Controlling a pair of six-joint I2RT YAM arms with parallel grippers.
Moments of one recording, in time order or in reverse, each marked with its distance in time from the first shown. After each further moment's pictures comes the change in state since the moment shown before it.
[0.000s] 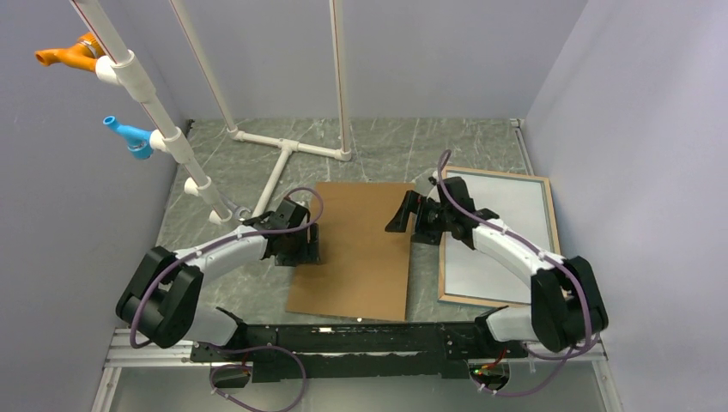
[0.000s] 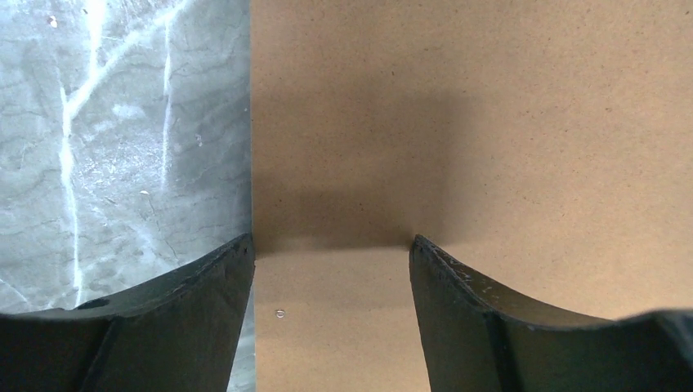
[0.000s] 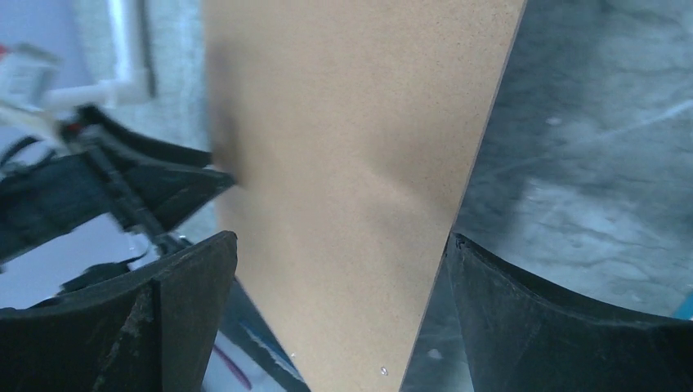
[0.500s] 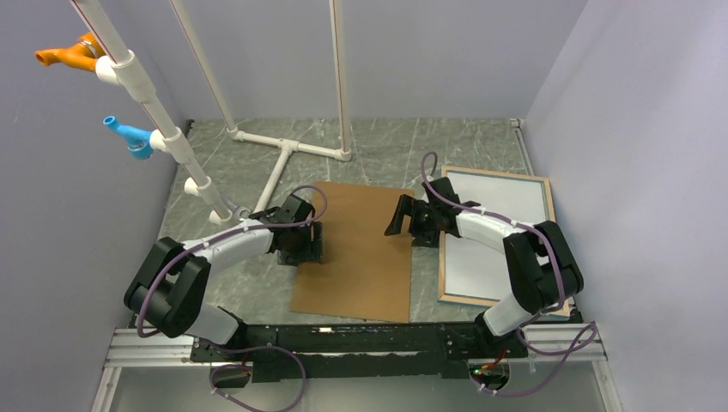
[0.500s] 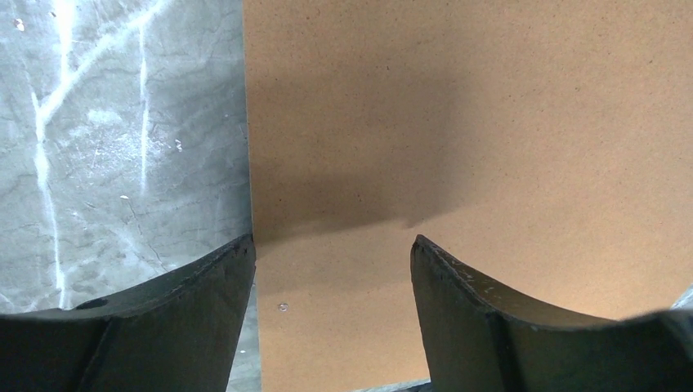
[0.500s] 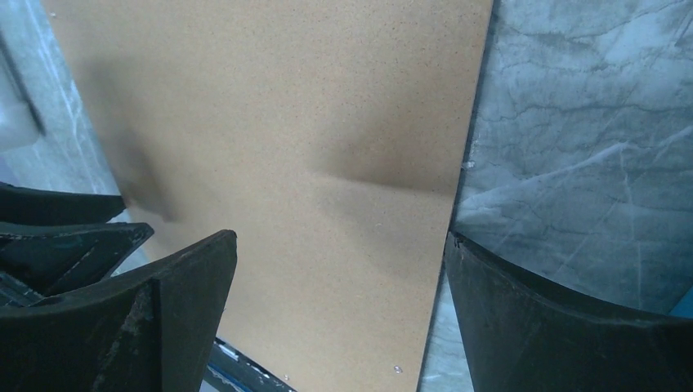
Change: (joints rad) left arm -0.009 0.065 0.064 -0.052 0.004 -0.014; right arm 0.010 0.219 0.072 -0.008 0.085 -0.022
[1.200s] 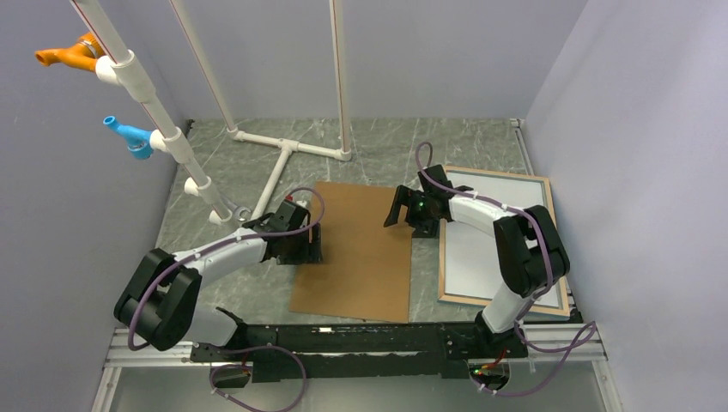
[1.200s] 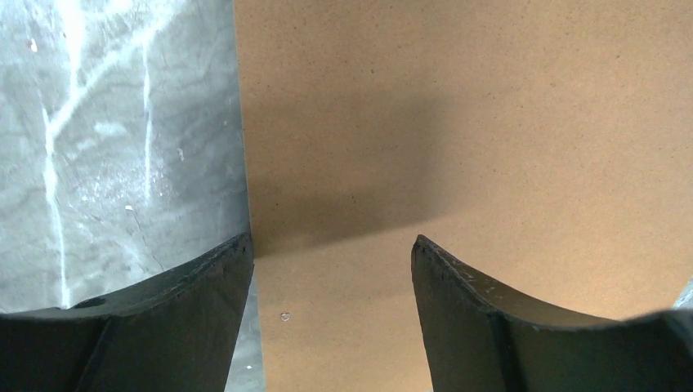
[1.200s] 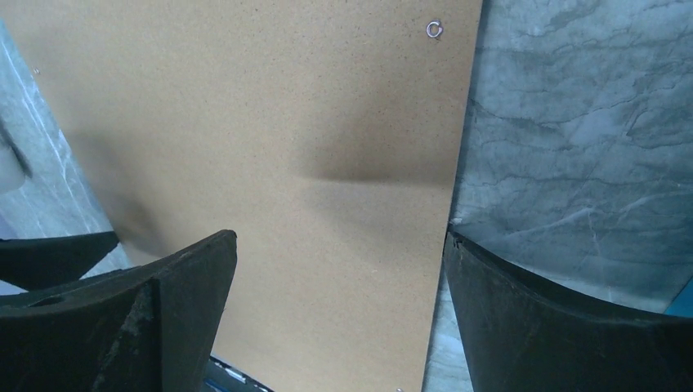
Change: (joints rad) left arm 0.007 -0.089 -0.087 0.109 0.001 0.052; right arm -0.018 0.118 0.160 -0.100 0.040 -0.012
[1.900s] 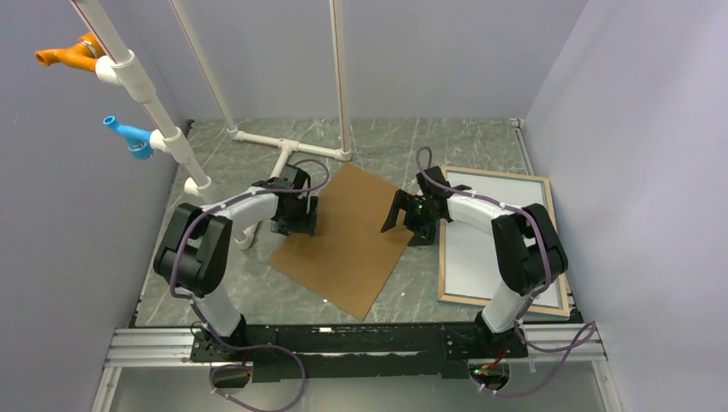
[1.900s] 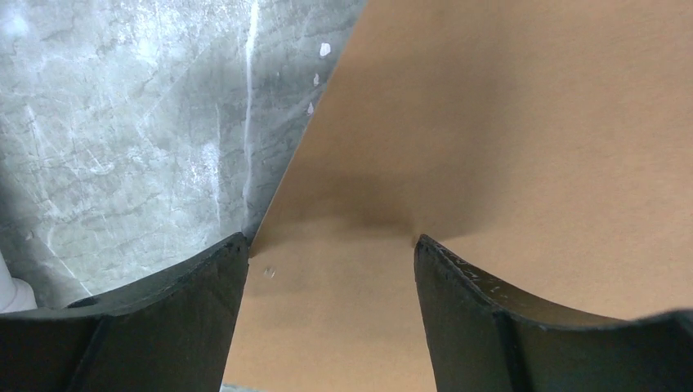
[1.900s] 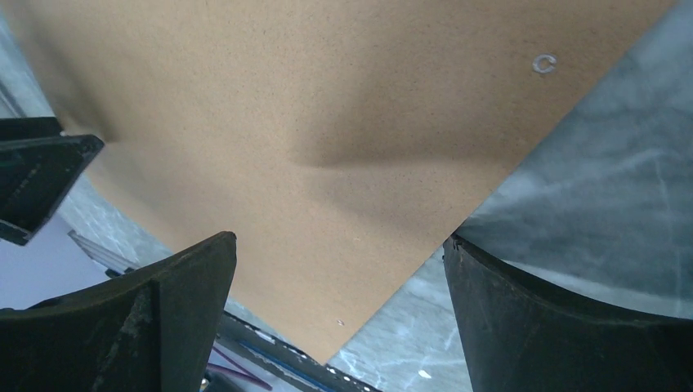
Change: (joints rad) left arm 0.146 0.353 0.372 -0.156 -0.070 0.214; right arm 0.008 -0.006 -0.011 -0.082 -0.062 0.072
